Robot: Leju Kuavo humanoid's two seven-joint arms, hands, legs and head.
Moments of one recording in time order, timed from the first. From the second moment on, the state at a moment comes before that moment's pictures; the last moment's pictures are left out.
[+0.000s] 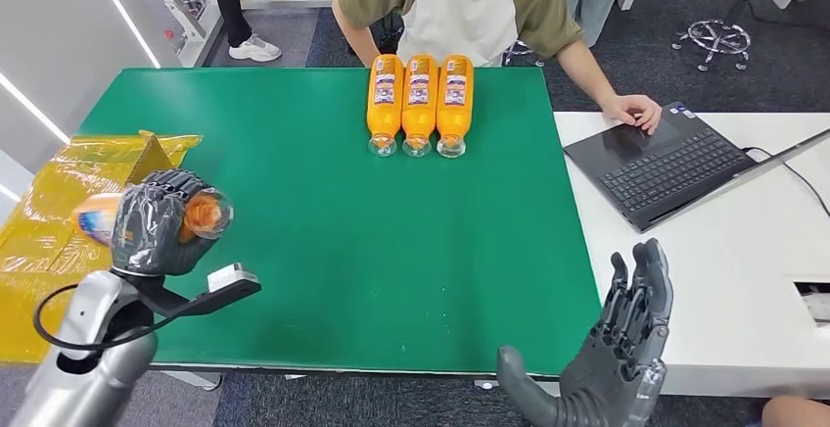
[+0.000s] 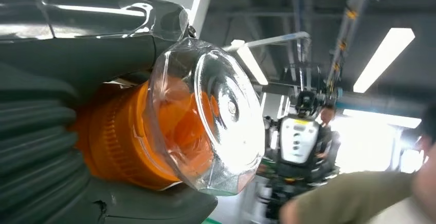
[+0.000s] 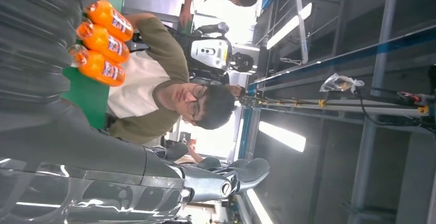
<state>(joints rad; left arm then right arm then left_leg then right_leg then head) -0.13 0.42 -0.15 -1.56 -1.05 0.29 -0.11 0.18 0.07 0.40 -1.79 0.31 -0.70 -0.69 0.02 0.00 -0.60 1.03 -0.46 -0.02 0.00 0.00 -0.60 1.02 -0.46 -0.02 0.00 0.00</state>
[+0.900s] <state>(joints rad) -0.67 0.49 -0.55 -0.66 -1.24 0.08 -0.20 0.18 0.06 0.41 -1.80 0.29 -0.70 -0.70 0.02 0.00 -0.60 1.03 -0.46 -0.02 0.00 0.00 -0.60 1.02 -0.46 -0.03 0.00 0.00</state>
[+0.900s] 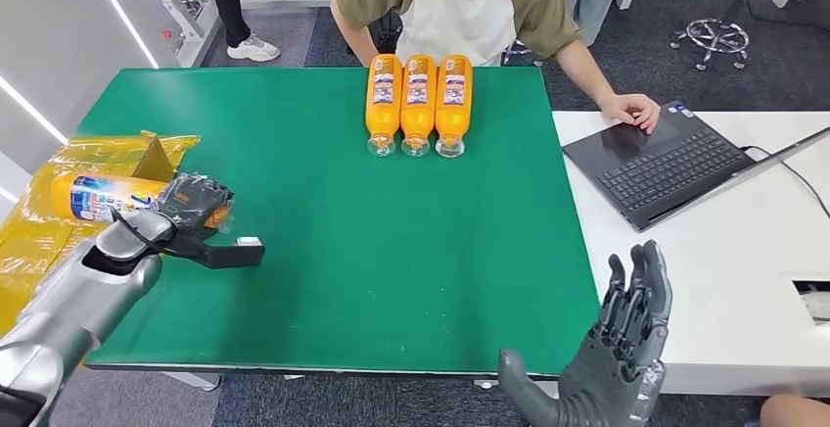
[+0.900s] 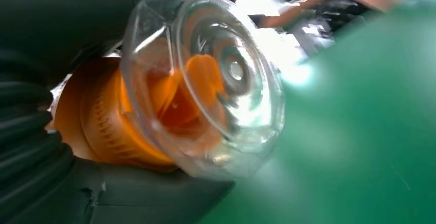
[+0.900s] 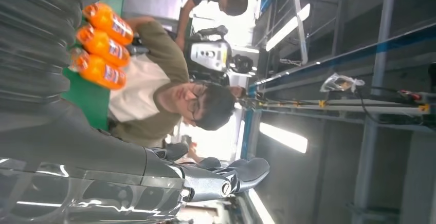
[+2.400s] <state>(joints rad) -0.71 0.40 -0.41 -0.44 -0.78 -0.10 -0.21 0.24 0.10 0.35 -1.86 0.36 -0.70 -0.70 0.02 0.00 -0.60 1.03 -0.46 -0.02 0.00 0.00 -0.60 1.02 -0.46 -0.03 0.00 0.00</state>
